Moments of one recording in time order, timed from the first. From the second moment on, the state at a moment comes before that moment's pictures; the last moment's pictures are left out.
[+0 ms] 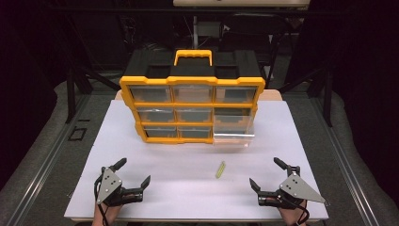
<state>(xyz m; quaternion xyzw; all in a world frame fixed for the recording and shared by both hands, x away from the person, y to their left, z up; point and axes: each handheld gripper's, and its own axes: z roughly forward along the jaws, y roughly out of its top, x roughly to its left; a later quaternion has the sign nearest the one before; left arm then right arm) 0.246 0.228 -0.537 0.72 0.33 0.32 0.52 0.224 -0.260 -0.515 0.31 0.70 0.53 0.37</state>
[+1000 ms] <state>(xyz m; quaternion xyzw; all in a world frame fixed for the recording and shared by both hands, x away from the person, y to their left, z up) 0.269 0.172 -0.539 0.76 0.34 0.25 0.50 0.232 -0.263 -0.519 0.32 0.71 0.52 0.36</state>
